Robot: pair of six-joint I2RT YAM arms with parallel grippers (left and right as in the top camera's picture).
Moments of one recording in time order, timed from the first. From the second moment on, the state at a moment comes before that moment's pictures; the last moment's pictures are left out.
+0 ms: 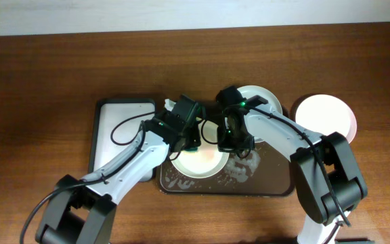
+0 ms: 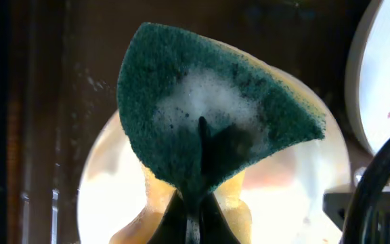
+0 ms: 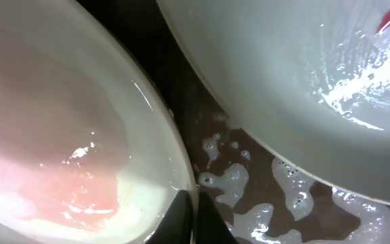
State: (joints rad) left arm -0.58 1.71 1.11 -0.56 -0.05 -0.66; right arm 0.44 1.93 1.25 -0.86 -0.15 0.46
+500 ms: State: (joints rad) left arm -0.62 1.80 1.08 -0.53 -0.07 -0.70; right arm 0.44 1.93 1.25 -0.87 -0.15 0.46
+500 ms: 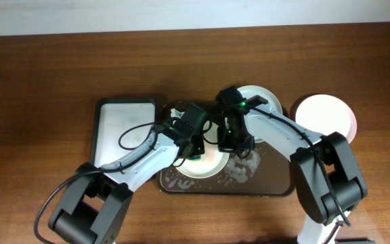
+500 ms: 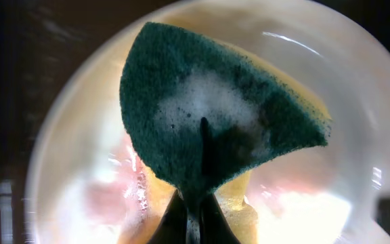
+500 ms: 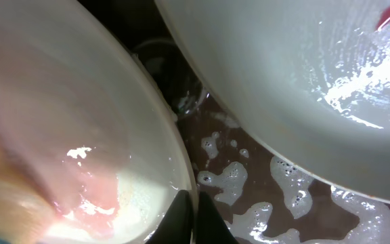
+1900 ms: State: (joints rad) left arm -0.25 1.65 1.09 -0.68 -0.25 -0.42; right arm 0.44 1.93 1.25 -0.86 -0.15 0.44
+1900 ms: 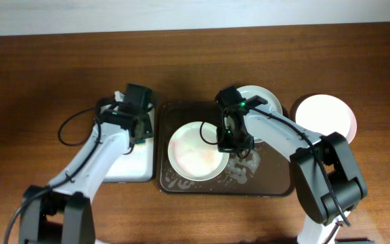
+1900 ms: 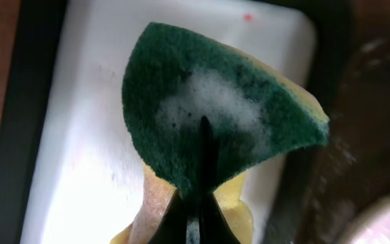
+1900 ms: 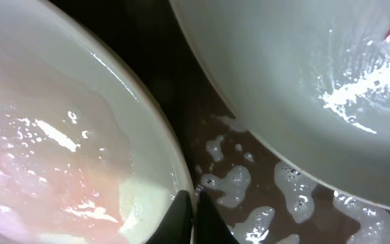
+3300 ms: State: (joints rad) left arm -0.19 1.79 1.09 -0.63 -0.16 -0.35; right arm 0.44 1.76 1.40 -1.24 0.10 0.31
